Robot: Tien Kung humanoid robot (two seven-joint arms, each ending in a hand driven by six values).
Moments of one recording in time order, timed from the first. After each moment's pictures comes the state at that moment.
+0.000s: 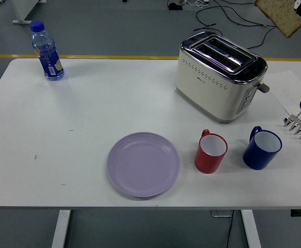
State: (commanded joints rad) left arm -0.14 0.08 -0.83 -0.18 1.20 0.07 0.27; right arm 0.82 -0.37 1.10 1.45 -2.05 -0.37 -0.57
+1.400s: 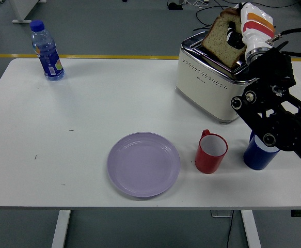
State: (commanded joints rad) left arm -0.14 0.07 -0.81 -0.18 1.20 0.07 0.28; right arm 0.97 -0.11 0.89 0.96 -2.00 -0.44 -0.50
